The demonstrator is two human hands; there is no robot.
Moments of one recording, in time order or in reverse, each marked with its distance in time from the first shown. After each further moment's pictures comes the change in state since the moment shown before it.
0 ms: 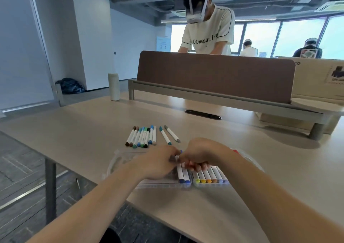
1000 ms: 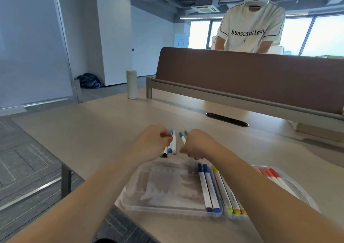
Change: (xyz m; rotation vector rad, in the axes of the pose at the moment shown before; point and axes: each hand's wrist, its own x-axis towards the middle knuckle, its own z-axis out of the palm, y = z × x) left_hand 0.024 -0.068 -0.049 -0.337 0.359 -0.294; right_hand 0.096 -0.061 -0.005 -0.211 0.367 -0.125
